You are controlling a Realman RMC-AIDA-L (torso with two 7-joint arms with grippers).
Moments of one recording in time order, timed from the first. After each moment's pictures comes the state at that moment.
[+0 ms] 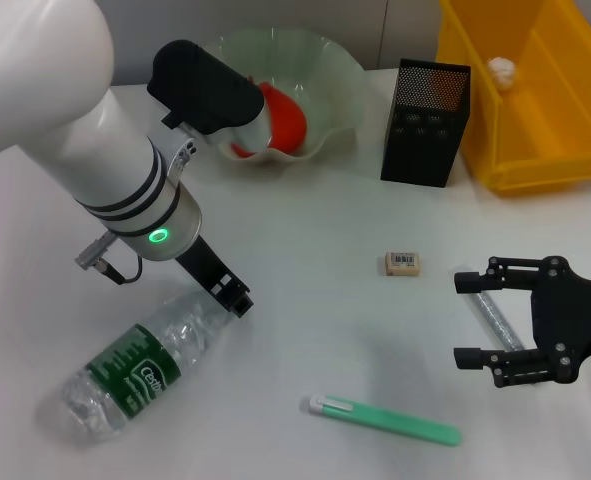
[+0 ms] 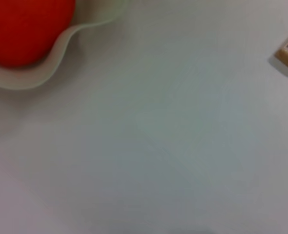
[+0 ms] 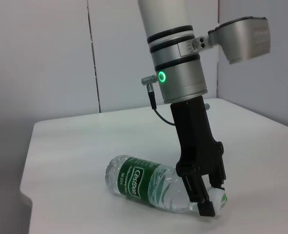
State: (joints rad) left arm -0.90 -2.08 1.73 0.95 2.52 1.30 -2.78; right arm 0.38 2.06 -0.53 -0.78 -2.15 -1.87 1.06
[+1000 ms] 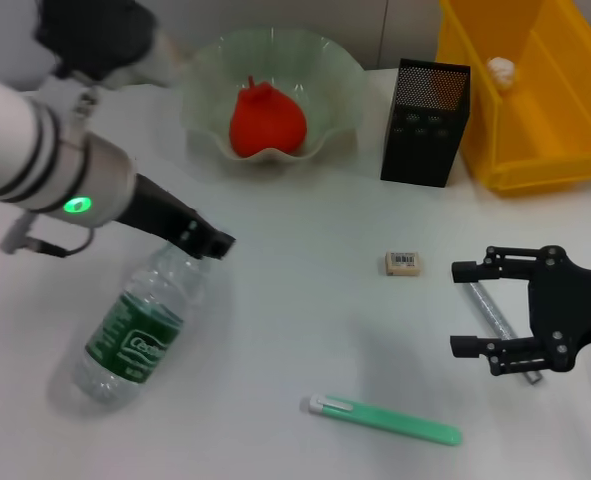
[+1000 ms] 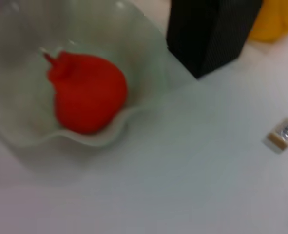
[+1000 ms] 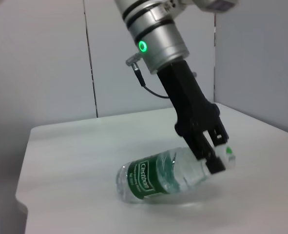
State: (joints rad) left arm -0.61 -2.07 1.56 1.41 2.52 1.36 -2.70; right arm 0.40 2.06 -0.52 -0.78 -2.15 -1.88 1.08
